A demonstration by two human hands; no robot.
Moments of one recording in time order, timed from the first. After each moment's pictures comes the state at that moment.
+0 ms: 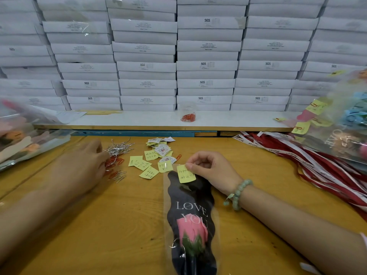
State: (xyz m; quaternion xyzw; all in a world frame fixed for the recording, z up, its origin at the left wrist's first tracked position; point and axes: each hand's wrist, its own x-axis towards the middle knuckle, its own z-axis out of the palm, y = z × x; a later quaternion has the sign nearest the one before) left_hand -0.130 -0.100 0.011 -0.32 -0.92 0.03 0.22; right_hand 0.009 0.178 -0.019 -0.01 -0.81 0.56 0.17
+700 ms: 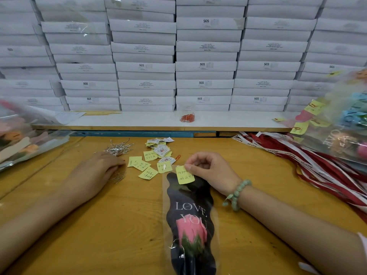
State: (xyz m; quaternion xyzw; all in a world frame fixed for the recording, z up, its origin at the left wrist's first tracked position) left_hand -0.140 -0.089 -0.015 -0.39 -0.89 -0.15 0.15; right_hand 0.011 0.177 -0.018 -0.01 -0.82 0.54 0.17
